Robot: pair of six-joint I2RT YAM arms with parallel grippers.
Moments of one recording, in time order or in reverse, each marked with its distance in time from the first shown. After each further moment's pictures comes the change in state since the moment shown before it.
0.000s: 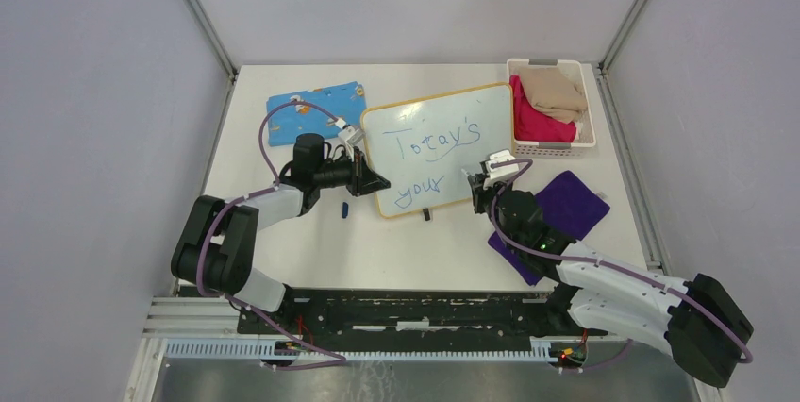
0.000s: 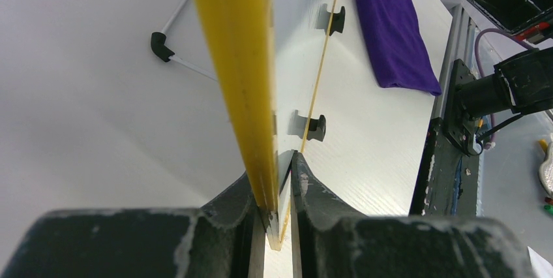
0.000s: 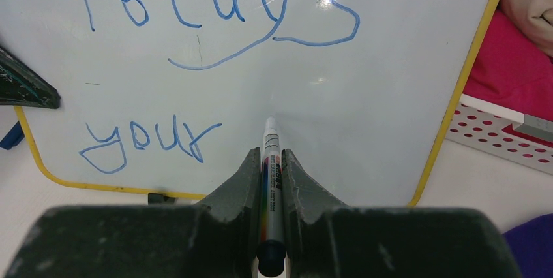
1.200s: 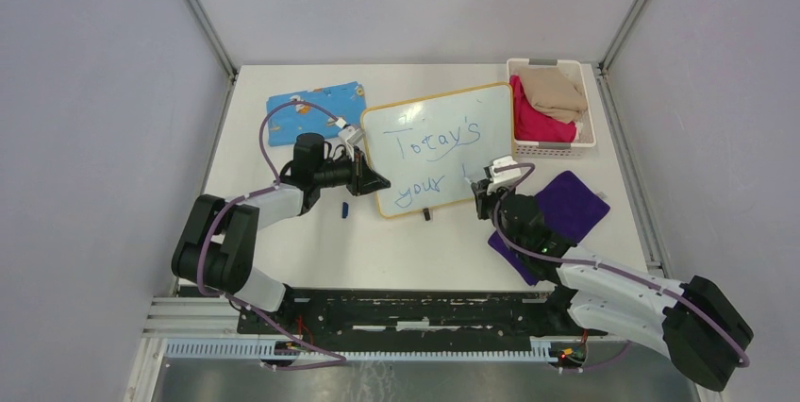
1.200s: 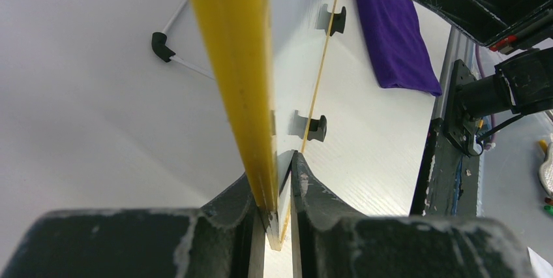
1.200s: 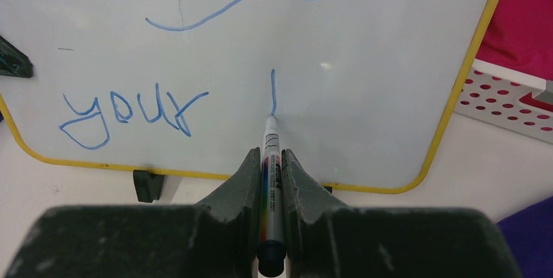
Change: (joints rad) left arm 0.000 0.006 0.004 -0.001 0.000 0.000; right arm -0.038 -0.003 -0.061 0.016 -0.037 0.030
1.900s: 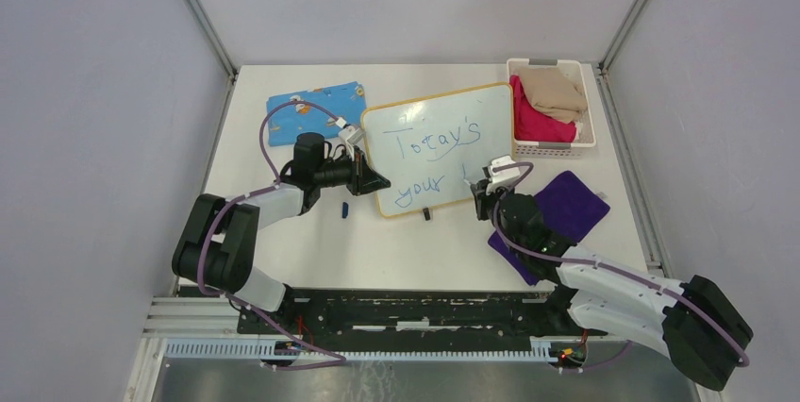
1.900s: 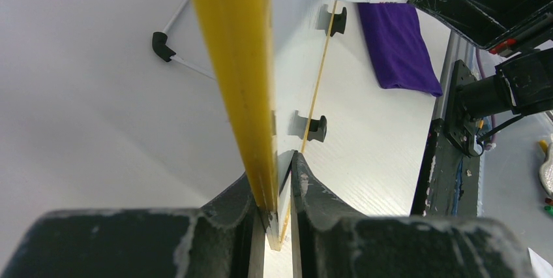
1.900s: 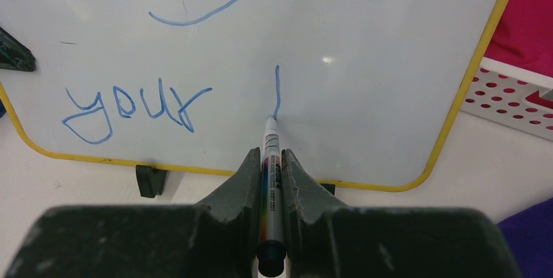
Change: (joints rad) left arm 0.000 0.005 0.003 0.000 0.000 0.000; right arm 0.000 -0.005 -0.010 -0.025 -0.018 0.010
